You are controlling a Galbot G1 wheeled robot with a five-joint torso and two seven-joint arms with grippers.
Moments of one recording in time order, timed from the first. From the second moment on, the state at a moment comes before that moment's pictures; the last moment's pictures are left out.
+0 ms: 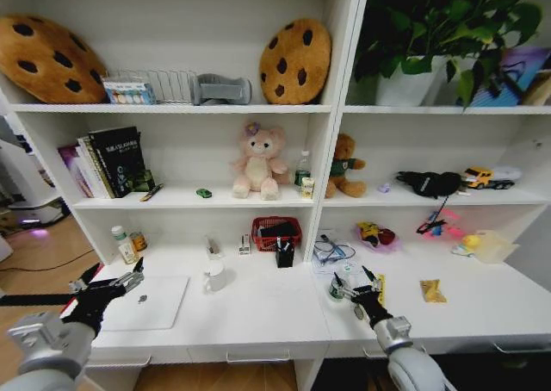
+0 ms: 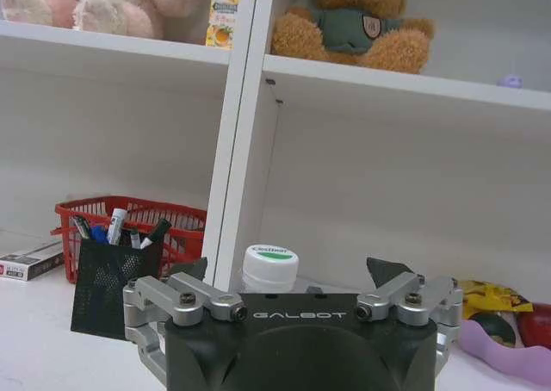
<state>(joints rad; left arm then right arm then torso) 1.86 -1.05 -1.05 -2.50 -0.76 0.37 -0.34 -1.47 0.97 0.45 1.85 0.38 0.13 0.11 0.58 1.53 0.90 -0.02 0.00</state>
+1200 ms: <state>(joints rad) 1.86 -1.05 -1.05 -2.50 -0.76 0.37 -0.35 -1.64 0.99 0.55 2.01 0.39 0.12 0.17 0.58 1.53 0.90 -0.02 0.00</state>
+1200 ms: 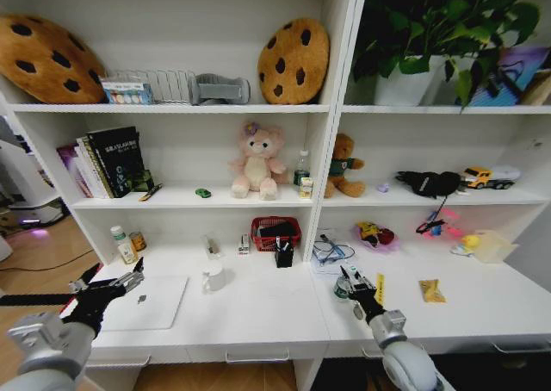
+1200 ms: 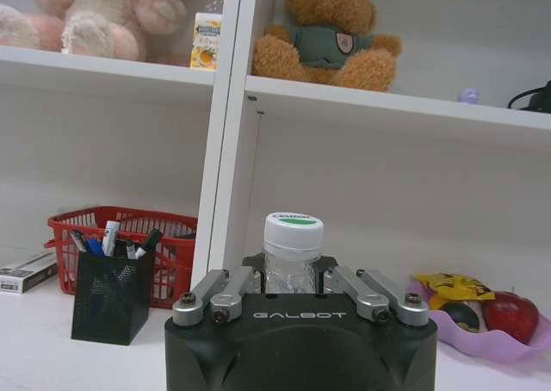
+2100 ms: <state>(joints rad) 1.86 -1.05 -1.05 -2.50 -0.76 0.37 -0.35 -1.99 1.23 0.69 1.43 0.09 0.75 0.13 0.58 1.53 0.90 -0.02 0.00</state>
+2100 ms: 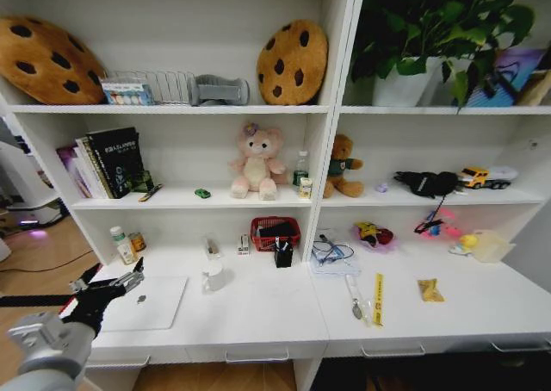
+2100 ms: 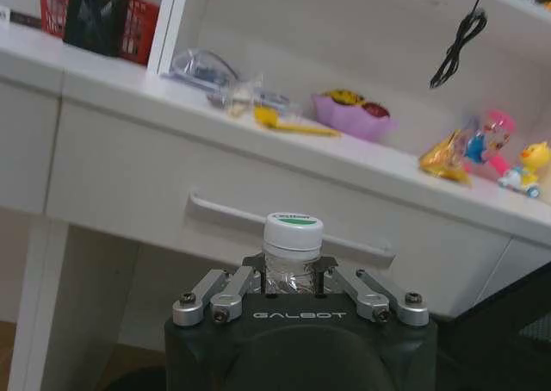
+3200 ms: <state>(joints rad) 1.86 -1.05 -1.05 -2.50 -0.76 0.37 -0.34 -1.22 1.30 0.62 0.52 -0.06 0.80 -0.03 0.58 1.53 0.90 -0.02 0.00</state>
